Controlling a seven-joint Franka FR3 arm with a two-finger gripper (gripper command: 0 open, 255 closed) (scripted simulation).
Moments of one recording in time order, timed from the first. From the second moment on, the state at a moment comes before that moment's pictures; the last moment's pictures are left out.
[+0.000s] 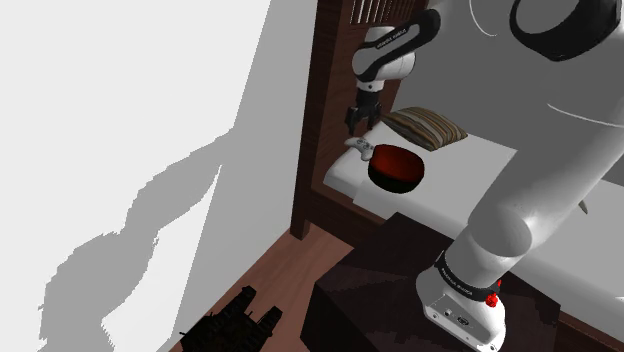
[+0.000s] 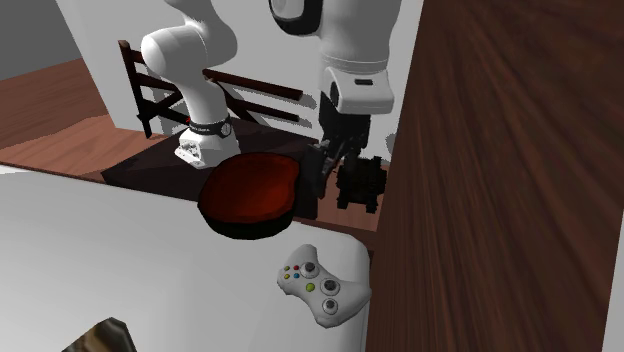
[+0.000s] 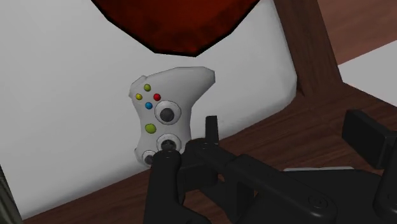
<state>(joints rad) -0.16 0.09 -0.19 -2.13 -0.04 2.17 -0.16</state>
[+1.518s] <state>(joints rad) -0.28 0.49 -0.22 -1.83 -0.01 2.30 -0.21</state>
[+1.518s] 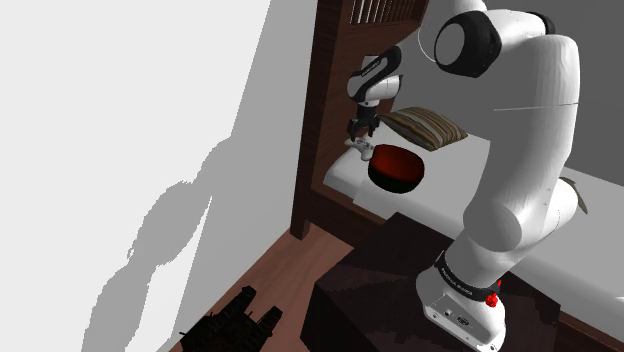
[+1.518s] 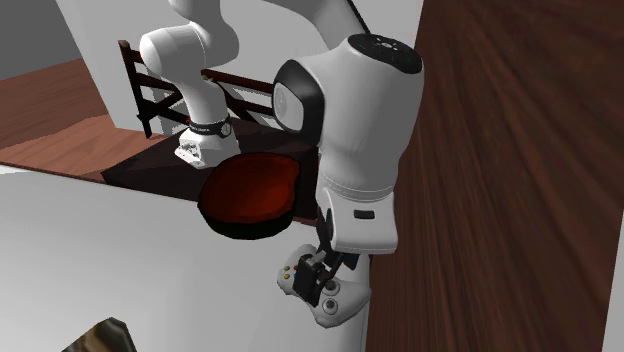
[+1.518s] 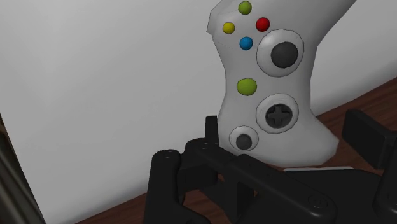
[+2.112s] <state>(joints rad) -0.28 0.50 -0.22 -1.83 -0.02 2.31 -0.20</state>
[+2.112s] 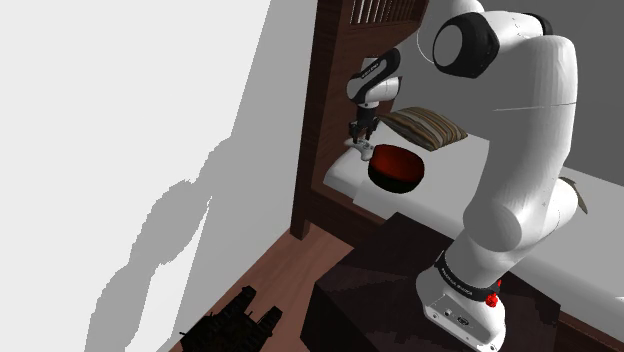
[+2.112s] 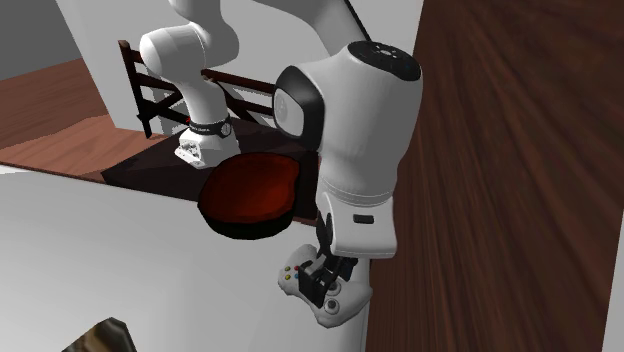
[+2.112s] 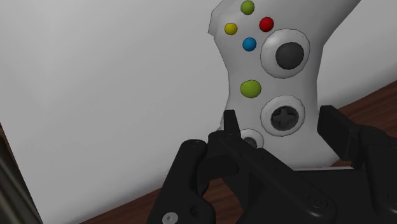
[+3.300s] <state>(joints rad) -0.26 0.52 -0.26 -1.80 -0.08 2.30 -0.12</state>
